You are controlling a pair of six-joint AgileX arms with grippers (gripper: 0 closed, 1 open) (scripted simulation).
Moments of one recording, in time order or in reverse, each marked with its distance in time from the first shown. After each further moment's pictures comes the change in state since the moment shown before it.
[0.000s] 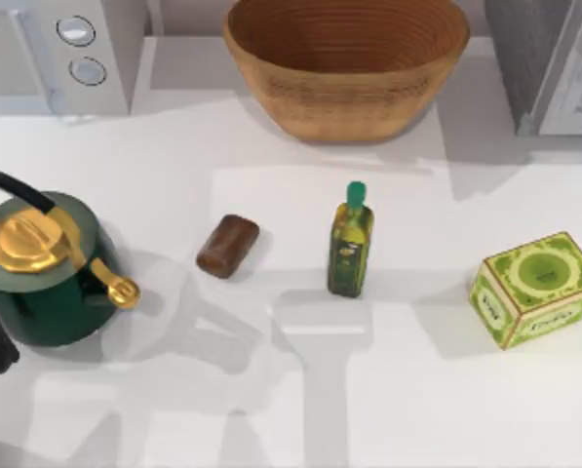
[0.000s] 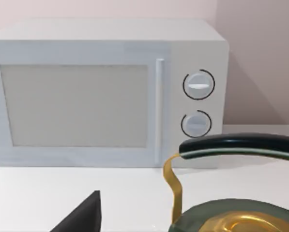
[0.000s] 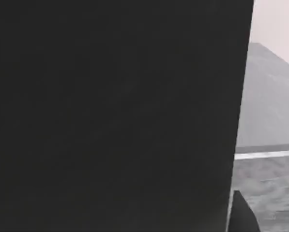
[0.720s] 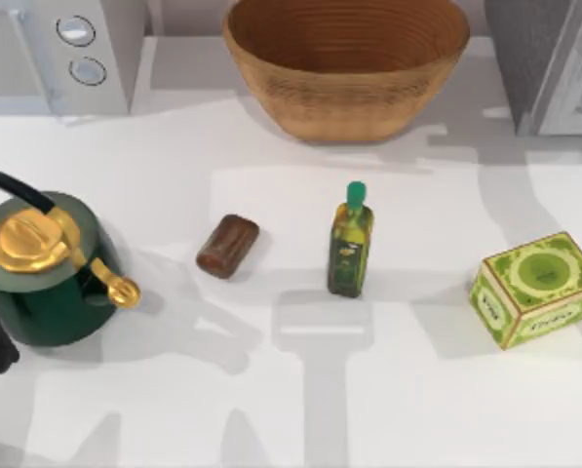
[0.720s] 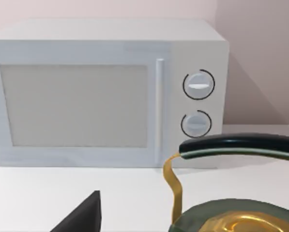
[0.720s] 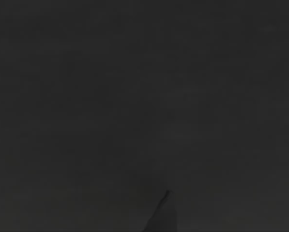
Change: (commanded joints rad) left arm 0.000 0.000 0.000 0.000 0.000 0.000; right arm 0.648 -0.082 -0.025 0.013 0.694 -0.009
